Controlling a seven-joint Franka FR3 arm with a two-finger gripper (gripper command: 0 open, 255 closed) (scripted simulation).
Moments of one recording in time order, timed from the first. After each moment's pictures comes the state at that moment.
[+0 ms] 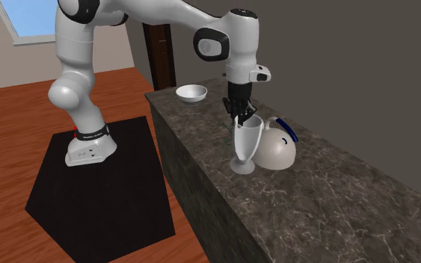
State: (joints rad) arm -0.21 0.36 -0.51 -1.68 0.25 2.01 -1.14
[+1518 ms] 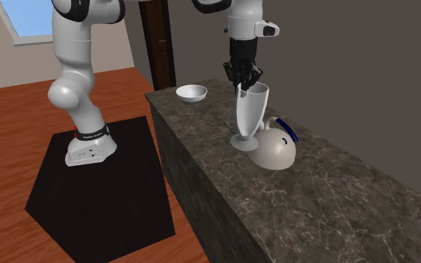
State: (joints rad) arm -0.22 0.32 -0.53 -1.42 0.22 1.73 -1.11
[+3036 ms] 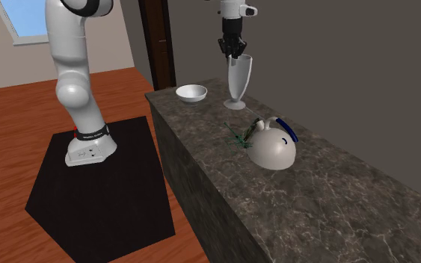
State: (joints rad) arm 0.08 0.23 -0.39 -1.47 0.13 1.73 -0.67
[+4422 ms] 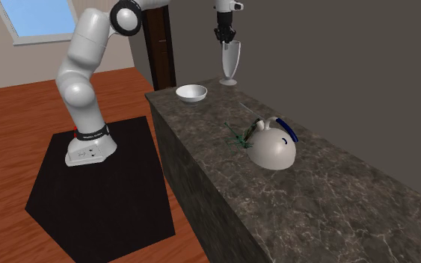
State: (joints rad) arm 0.28 0.61 -0.25 -0.89 0.16 1.54 -0.27
